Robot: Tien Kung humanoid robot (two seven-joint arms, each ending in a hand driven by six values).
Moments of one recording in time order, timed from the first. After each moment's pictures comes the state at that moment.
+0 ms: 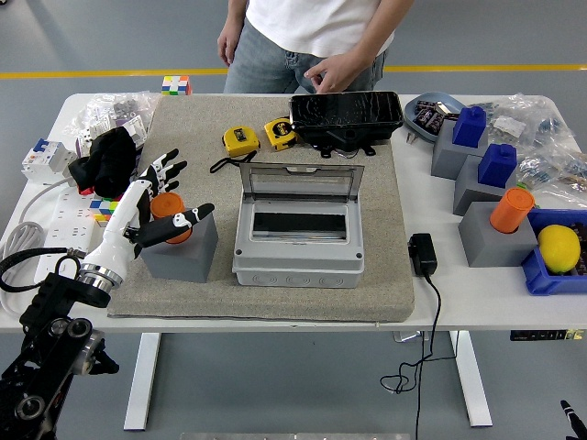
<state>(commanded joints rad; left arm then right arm) -0.08 0.06 -1.37 -1.34 1.46 0.01 -0.20 0.15 -0.12 1.50 0.18 -1.26 -0.14 -0.06</state>
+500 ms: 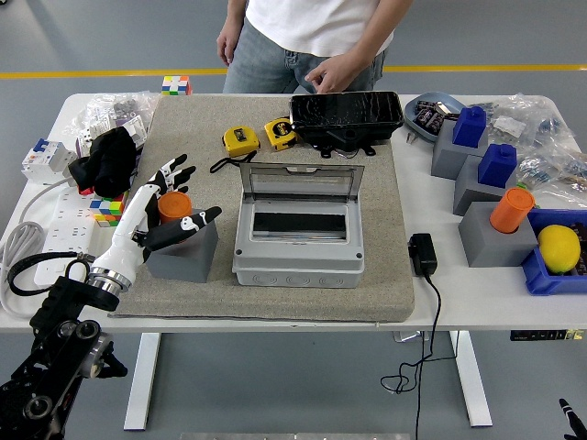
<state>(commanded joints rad) -0.08 0.04 -1.35 -1.31 1.45 0.00 -0.21 0.15 -0.12 1.49 0.18 -1.26 -0.14 -0.06</state>
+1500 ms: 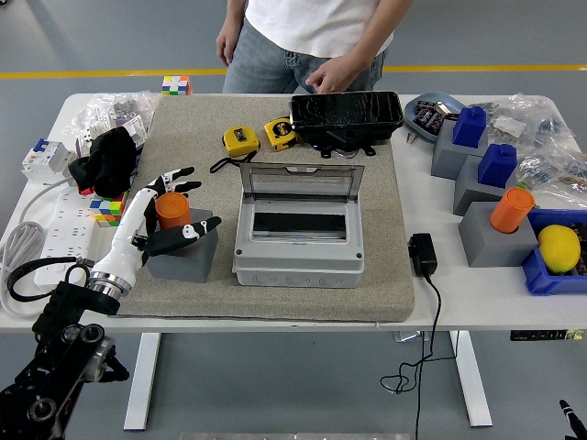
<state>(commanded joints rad) -0.08 0.04 -1.34 -1.30 1.46 0.05 -0.21 0.15 -0.12 1.49 0.18 -1.26 -0.14 -0.06</state>
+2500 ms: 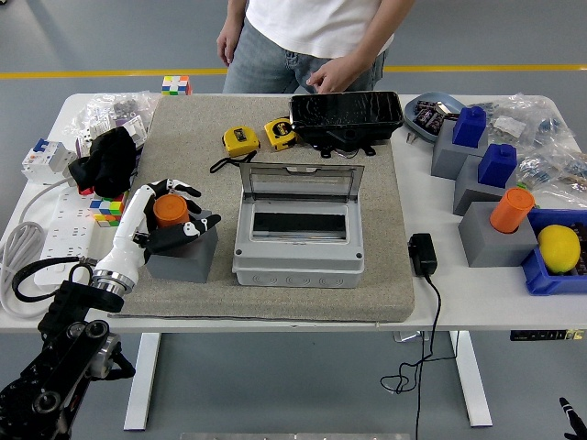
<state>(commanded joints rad) -0.10 0.04 -1.31 -1.26 1.40 0.09 -0.23 0.15 -0.12 1.50 0.18 -1.26 -0.14 -0.06</state>
